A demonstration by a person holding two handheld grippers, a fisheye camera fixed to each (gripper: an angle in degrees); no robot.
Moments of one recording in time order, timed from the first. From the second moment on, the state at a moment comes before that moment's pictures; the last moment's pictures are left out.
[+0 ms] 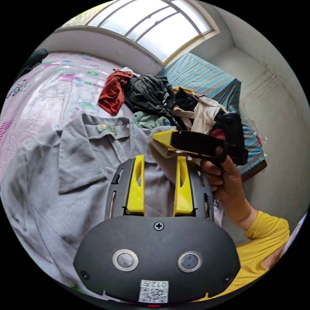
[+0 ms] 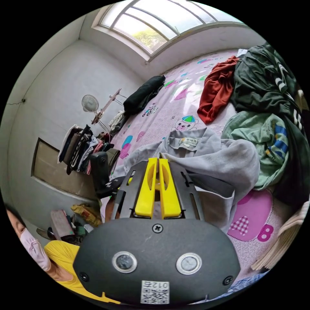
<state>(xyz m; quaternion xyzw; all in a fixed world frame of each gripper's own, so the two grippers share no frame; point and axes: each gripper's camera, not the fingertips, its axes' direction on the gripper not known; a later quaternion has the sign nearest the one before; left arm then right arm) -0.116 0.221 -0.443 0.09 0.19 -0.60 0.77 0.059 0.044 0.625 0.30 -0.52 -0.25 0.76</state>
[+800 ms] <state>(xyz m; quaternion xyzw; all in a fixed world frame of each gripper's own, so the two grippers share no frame) -0.121 0.270 -0.442 0.13 0.24 -0.67 0.69 0.054 0.171 0.667 0.41 -0.44 -0.32 0.73</state>
